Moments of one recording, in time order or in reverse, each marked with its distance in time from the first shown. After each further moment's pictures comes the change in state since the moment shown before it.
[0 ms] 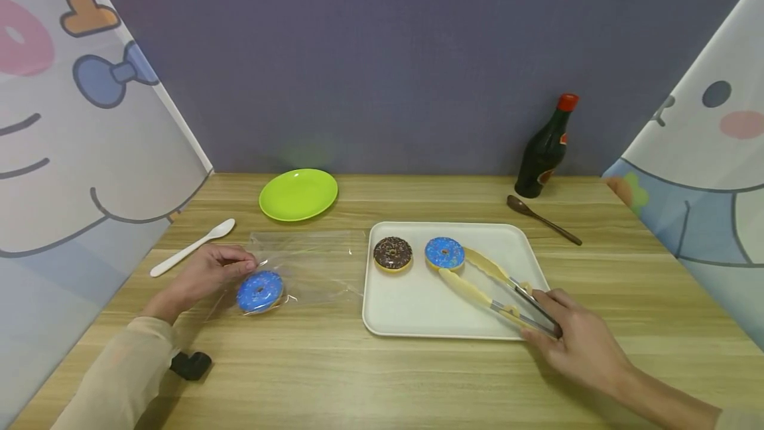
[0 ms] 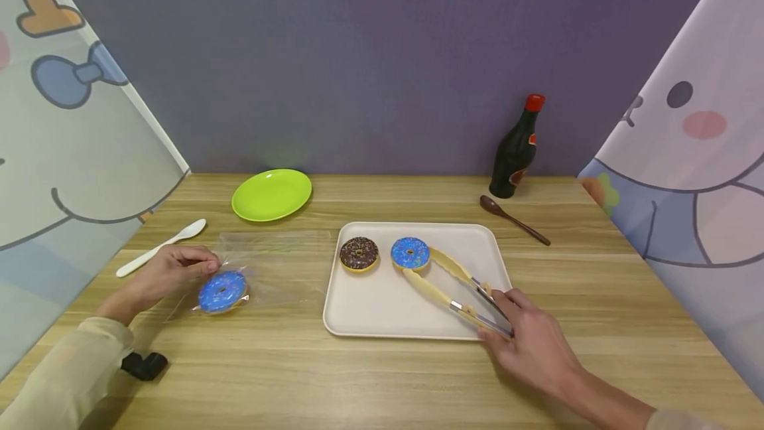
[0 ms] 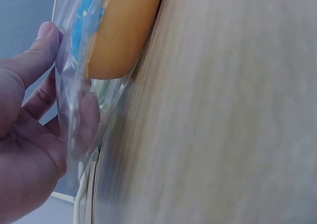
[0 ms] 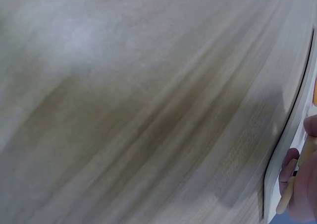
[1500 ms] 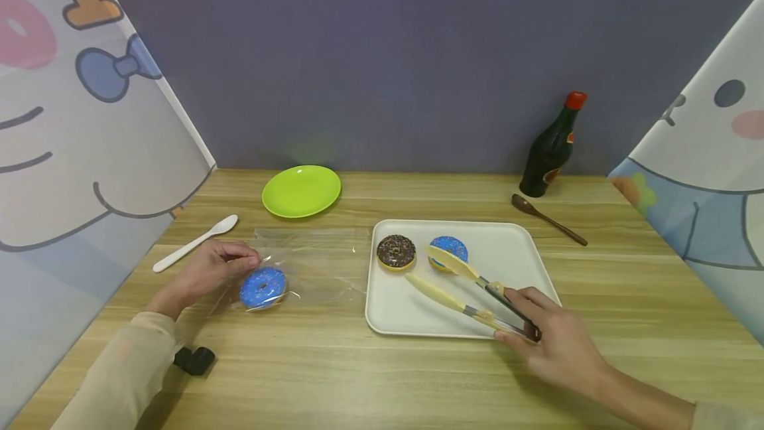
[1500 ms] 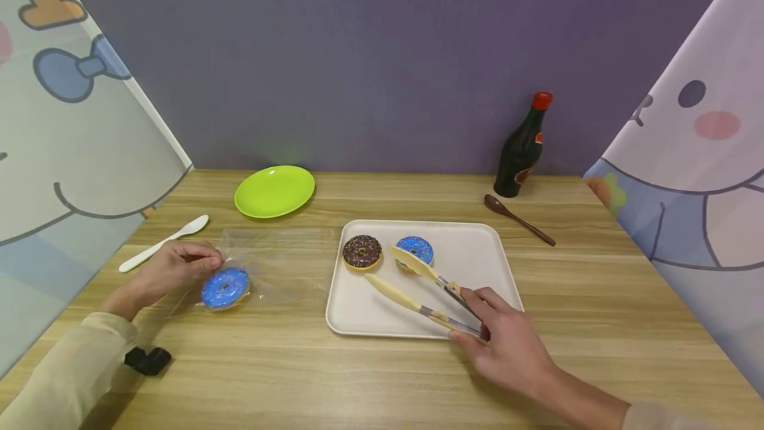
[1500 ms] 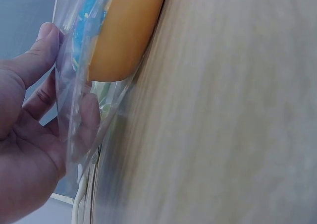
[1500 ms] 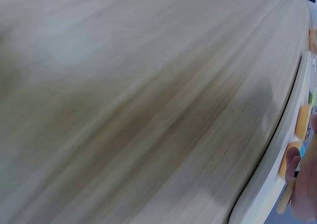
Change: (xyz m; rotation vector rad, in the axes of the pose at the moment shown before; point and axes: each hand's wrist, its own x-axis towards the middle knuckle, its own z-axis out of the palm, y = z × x) left_hand 0.003 -0.002 -0.001 -0.002 0.001 -0.017; right_hand 0.021 -0.033 0.010 0.167 0.035 -0.080
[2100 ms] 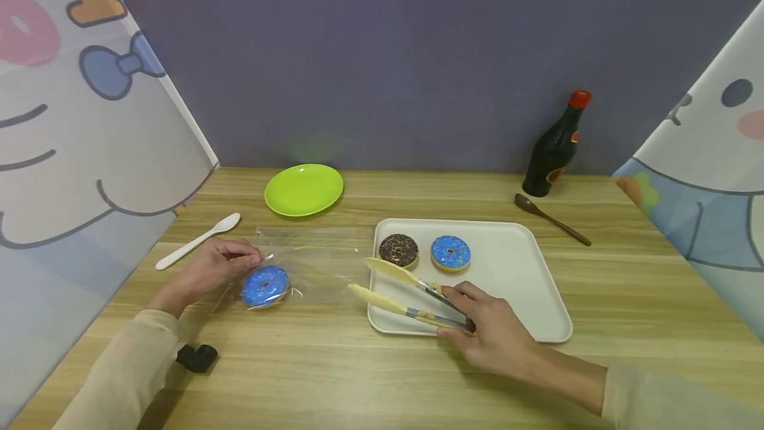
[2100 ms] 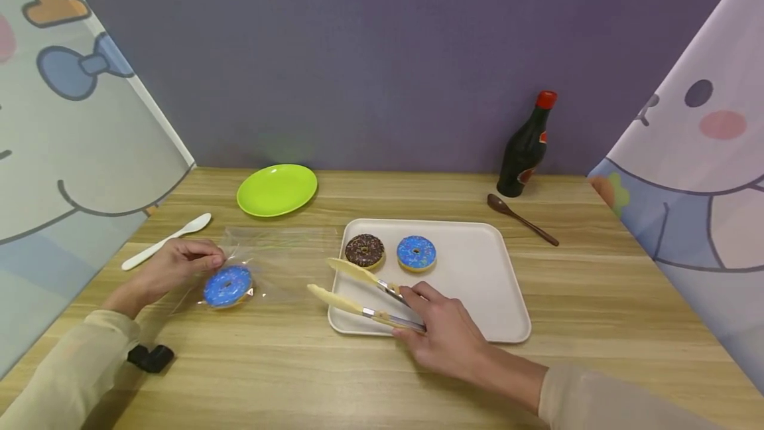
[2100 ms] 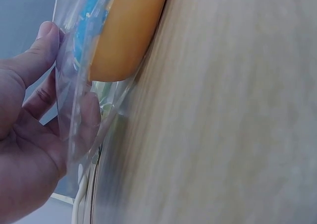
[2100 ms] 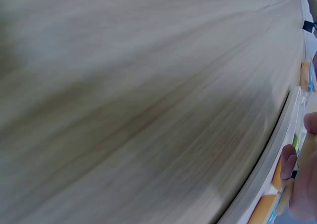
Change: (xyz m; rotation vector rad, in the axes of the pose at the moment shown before) left_hand -0.001 0.003 -0.001 -0.020 -0.009 0.012; right_hand 0.039 -0.038 0.046 0.137 -0.166 -0.040
